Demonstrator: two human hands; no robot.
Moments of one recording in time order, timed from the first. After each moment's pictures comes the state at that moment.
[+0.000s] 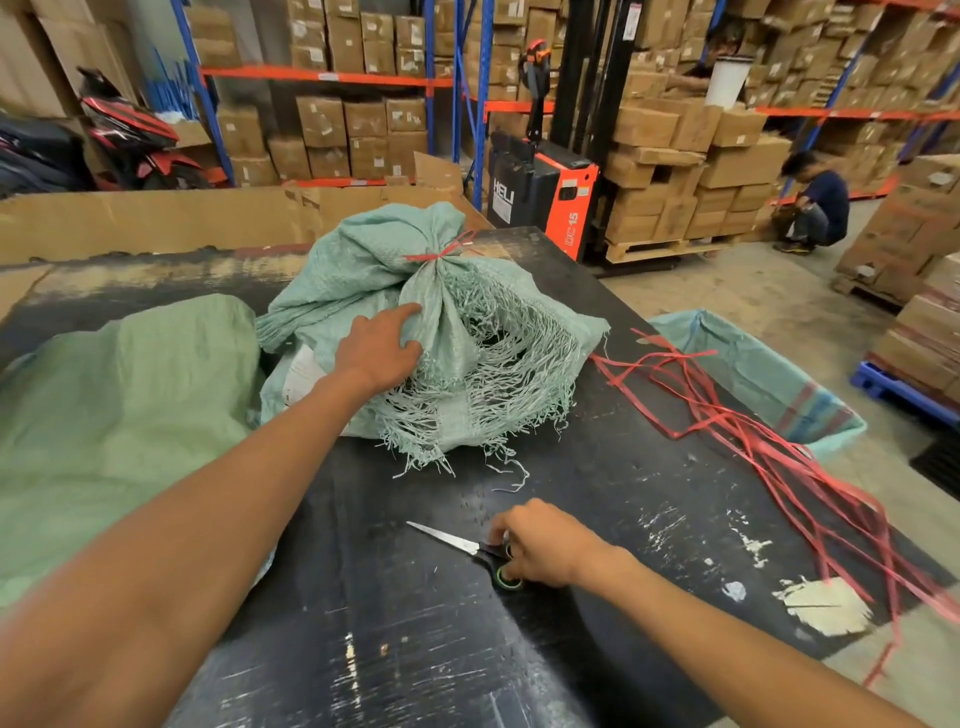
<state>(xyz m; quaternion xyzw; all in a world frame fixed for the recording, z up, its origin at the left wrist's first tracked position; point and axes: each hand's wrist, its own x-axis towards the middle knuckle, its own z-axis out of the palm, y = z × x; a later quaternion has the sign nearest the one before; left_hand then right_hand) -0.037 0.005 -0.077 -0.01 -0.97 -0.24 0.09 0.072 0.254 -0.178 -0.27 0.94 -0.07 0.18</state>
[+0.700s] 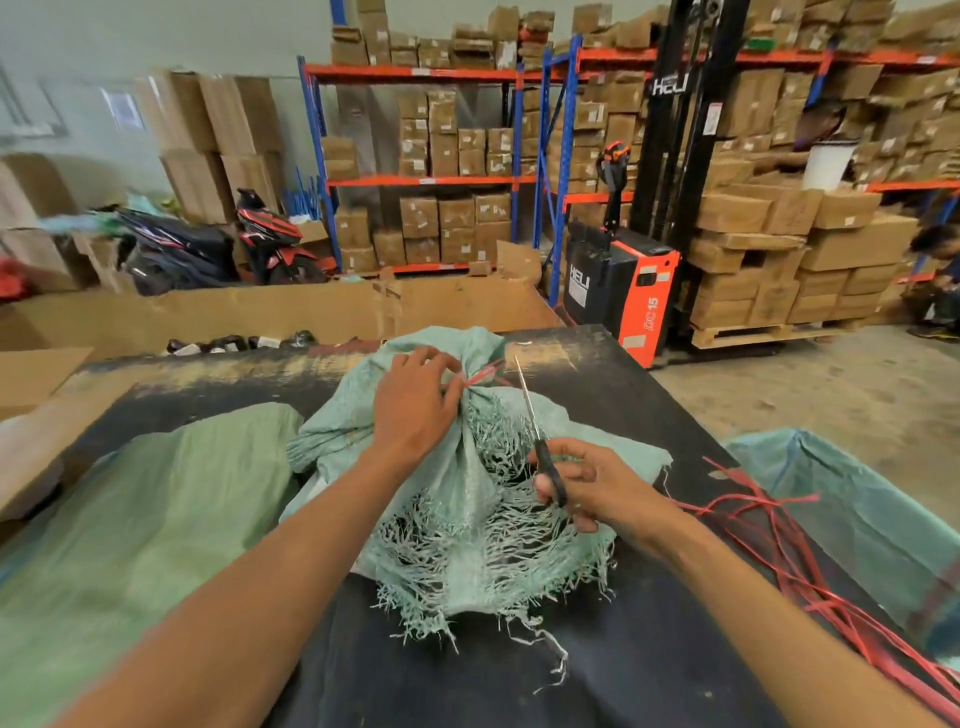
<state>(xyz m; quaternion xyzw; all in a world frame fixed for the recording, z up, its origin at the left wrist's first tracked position) -0.119 0.030 -0.018 0.01 -0.93 -0.14 0.33 -0.096 0.284 -0.044 -0.24 0.70 -0.64 0.22</state>
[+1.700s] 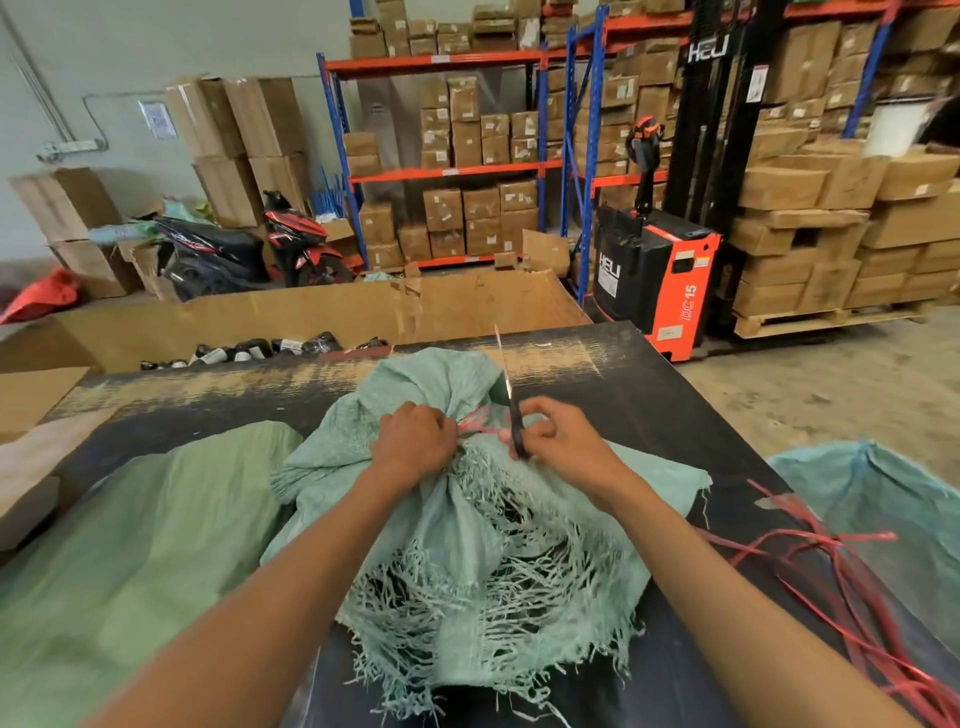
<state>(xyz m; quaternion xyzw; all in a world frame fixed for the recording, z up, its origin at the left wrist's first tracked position) -0.170 0.027 -0.037 0.15 -0.97 -0.16 0.09 -0.193 0.230 -0.029 -0.23 0.74 -0.61 0.14</state>
